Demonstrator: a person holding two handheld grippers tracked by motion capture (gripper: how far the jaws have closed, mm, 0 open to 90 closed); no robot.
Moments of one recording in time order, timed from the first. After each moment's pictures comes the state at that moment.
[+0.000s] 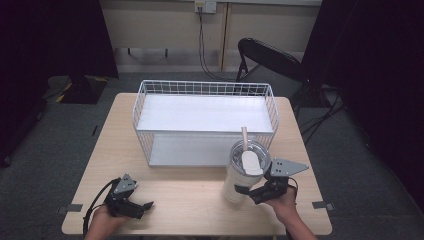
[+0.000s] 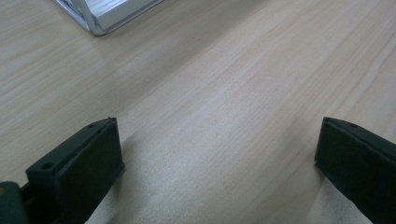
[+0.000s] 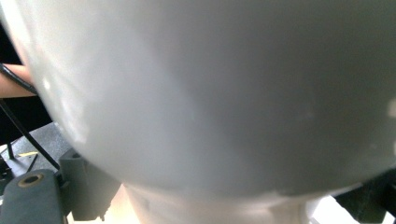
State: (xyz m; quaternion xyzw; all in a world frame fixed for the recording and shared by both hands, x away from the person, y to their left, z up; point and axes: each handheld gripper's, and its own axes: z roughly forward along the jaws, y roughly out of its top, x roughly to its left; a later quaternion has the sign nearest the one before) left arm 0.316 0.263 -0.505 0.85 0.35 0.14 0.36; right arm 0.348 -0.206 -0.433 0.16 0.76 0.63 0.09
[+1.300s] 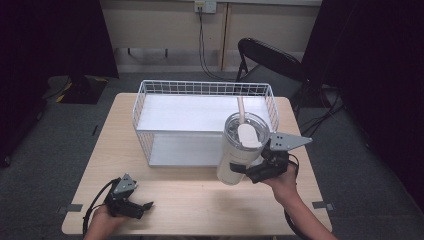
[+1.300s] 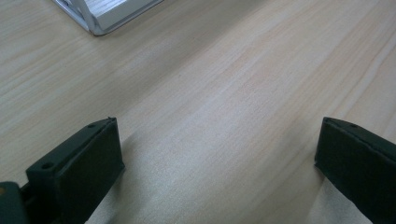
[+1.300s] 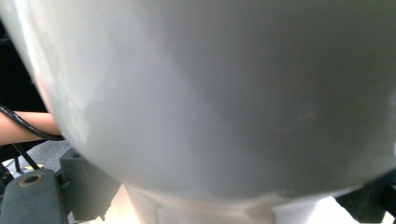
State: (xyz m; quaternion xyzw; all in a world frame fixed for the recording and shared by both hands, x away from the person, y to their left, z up) left arm 0.316 0.264 -0.505 0.85 0.35 0.14 0.36; right arm 0.366 -0.186 -0.353 0.15 0.75 0.64 0.08
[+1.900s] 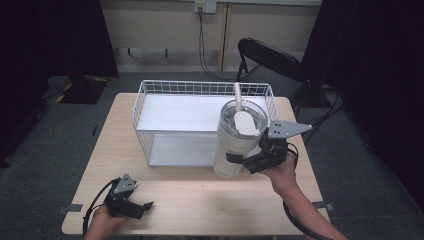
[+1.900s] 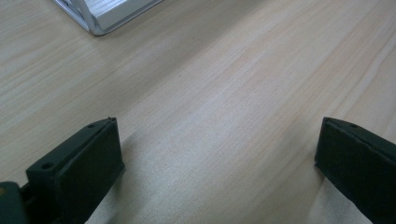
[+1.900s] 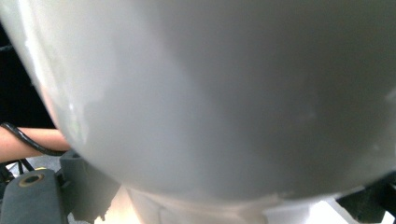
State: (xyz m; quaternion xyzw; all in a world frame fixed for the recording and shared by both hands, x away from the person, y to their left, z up) left arm 0.316 0.264 -0.505 0.85 0.35 0.14 0.36; right arm 0.375 -0.174 -0.320 0.14 0.75 0.64 0.08
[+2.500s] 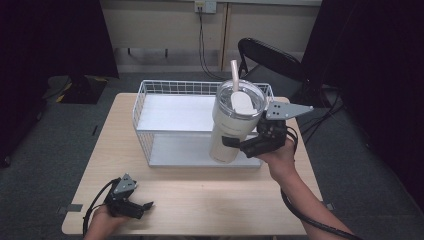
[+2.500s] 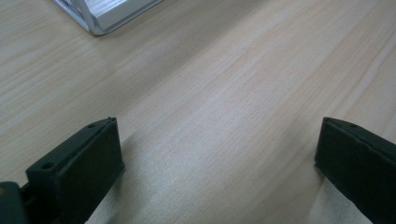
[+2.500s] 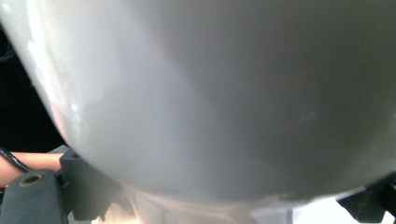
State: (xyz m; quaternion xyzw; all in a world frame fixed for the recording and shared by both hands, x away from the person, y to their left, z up) left arm 0.316 0.264 -0.505 0.85 0.35 0.14 0.36; right arm 0.386 -0.162 -0.278 0.14 0.75 0.64 0.09
